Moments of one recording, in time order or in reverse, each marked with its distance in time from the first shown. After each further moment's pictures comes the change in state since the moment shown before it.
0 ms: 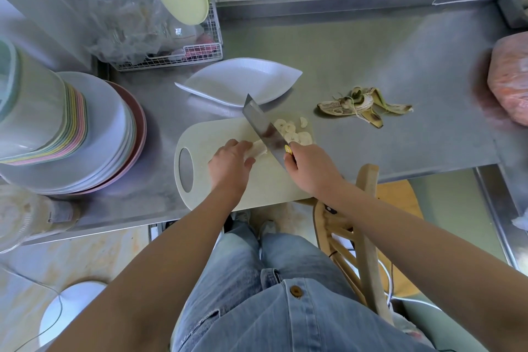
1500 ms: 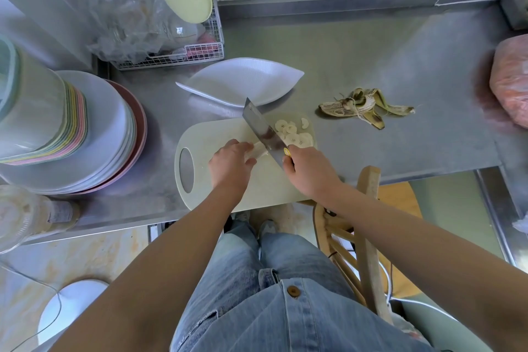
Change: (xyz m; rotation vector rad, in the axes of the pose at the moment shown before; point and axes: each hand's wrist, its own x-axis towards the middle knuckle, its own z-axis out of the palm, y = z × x) left_hand 0.004 0.003 -0.003 -0.030 -0.007 -0.048; right_hand 0.001 -0.006 0.000 -0.015 -0.047 0.047
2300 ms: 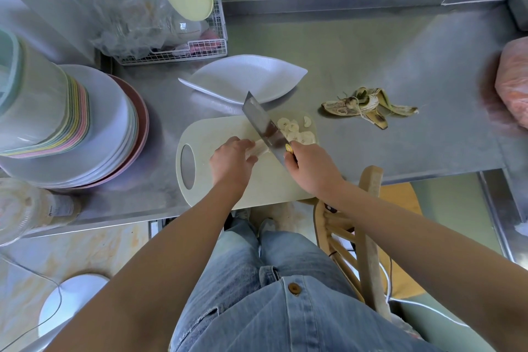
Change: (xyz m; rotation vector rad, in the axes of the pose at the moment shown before) left_hand -0.001 0.003 -0.005 -0.014 -0.017 -0.033; right_hand 0.005 0.006 0.004 0.031 0.038 -0.049
